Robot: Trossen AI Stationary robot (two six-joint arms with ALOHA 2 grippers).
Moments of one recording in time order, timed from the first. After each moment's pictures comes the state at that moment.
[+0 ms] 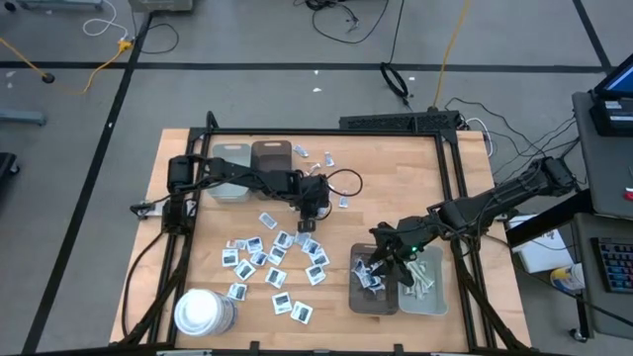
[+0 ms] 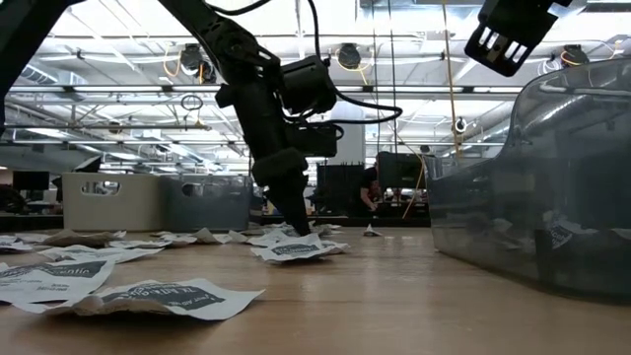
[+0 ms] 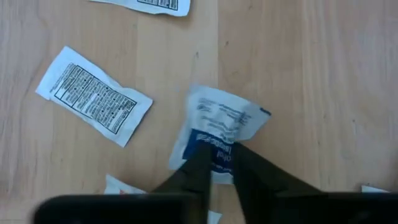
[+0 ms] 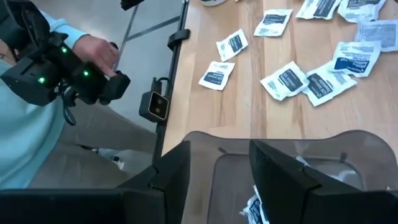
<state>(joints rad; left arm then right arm) 0.16 2.00 1.24 -0.45 0.09 0.12 0.37 1.17 0.81 -0.23 -0.18 0.57</state>
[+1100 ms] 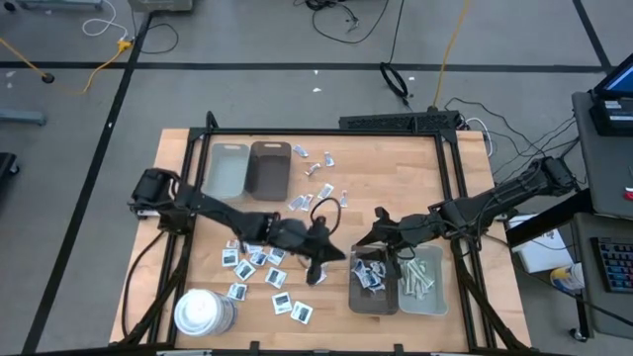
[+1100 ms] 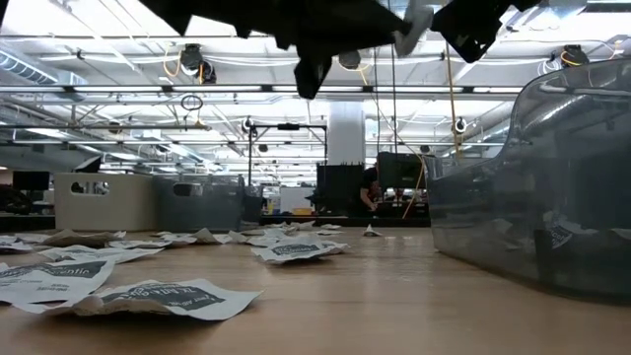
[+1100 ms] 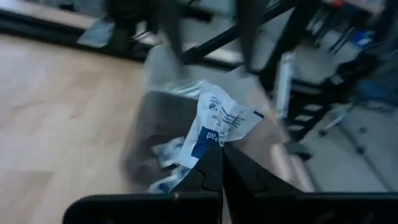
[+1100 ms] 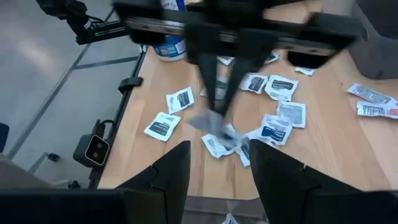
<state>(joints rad) -0.24 1.78 1.07 0.42 -0.01 -0.32 0.37 1.17 0.81 -0.14 0.10 0.38</state>
